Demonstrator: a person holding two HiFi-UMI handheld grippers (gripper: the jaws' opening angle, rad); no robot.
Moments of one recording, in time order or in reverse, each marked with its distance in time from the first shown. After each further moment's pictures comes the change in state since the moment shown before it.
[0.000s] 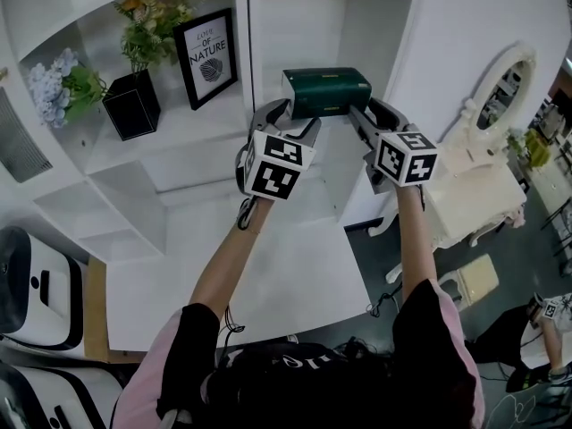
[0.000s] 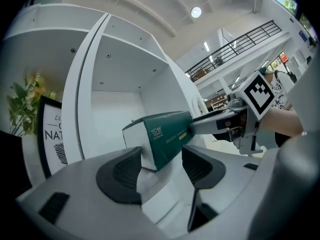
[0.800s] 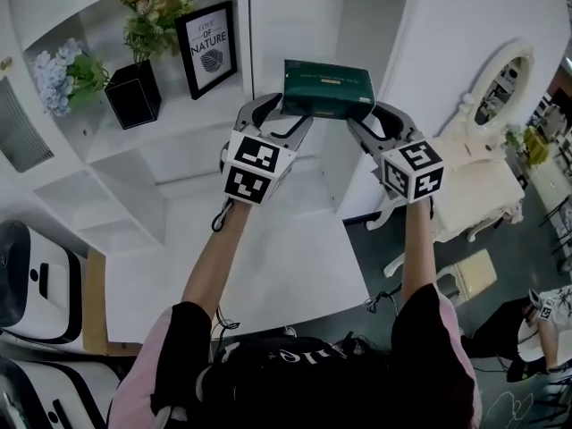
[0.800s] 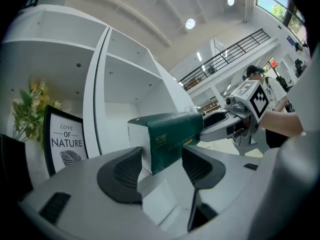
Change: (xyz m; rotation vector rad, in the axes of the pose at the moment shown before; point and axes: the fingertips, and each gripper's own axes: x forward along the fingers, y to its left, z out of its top) left arm -0.045 -0.004 0.016 0.052 -0.097 -0.076; right arm -0.042 0.041 0.001 -0.253 0.045 0.119
